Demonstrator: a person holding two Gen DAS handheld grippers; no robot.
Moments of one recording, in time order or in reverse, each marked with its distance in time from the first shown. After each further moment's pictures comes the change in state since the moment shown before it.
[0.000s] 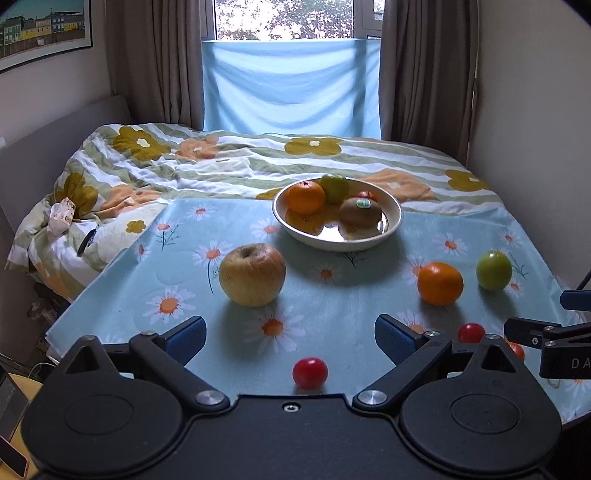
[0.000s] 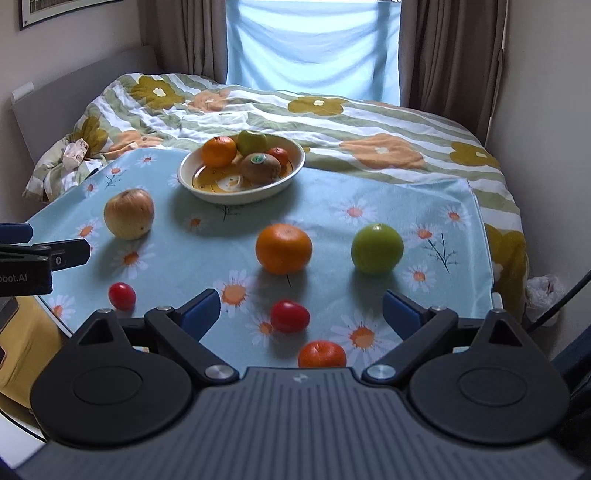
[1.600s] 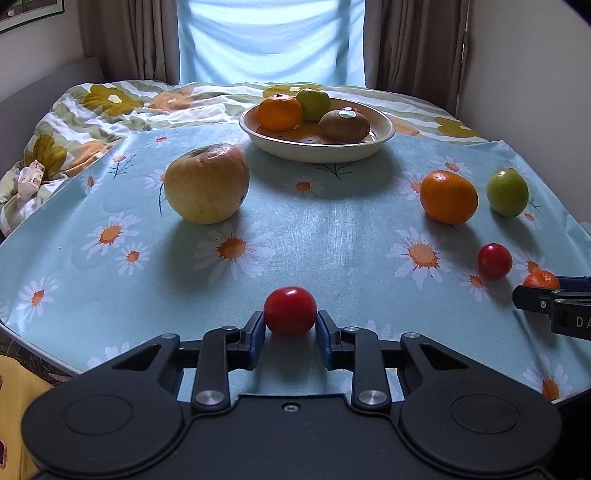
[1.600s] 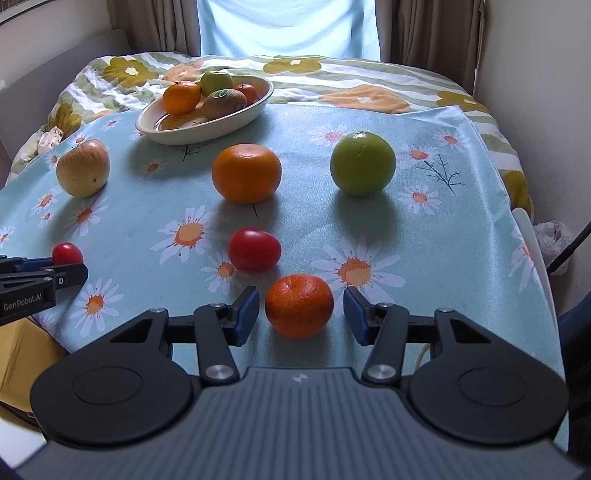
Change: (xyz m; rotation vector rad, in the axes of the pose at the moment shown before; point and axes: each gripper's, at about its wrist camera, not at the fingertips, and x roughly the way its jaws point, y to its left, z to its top) left arm 0.063 -0.016 -0.046 0.020 0.132 -0.052; right arm 0.051 -0.018 -0.041 0.070 0.080 -0.023
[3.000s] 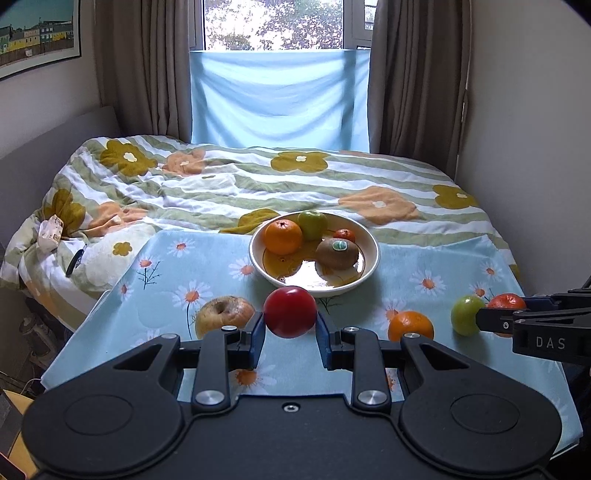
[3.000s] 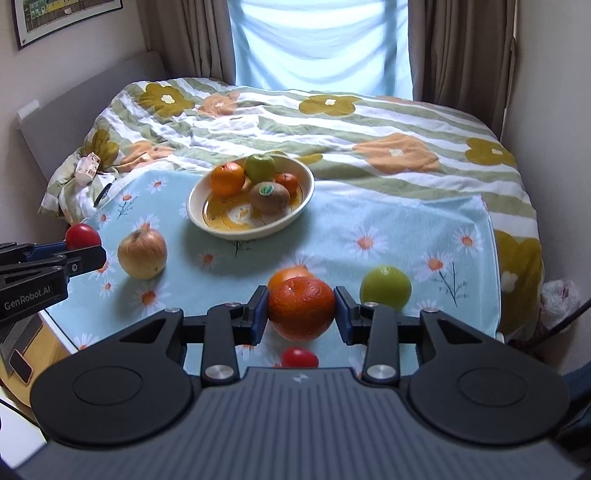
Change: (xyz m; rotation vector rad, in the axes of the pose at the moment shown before) left arm -0.088 -0.008 0.102 -0.025 -0.152 0.023; right arm -0.063 0.017 0.115 -0.062 -0.057 0.106
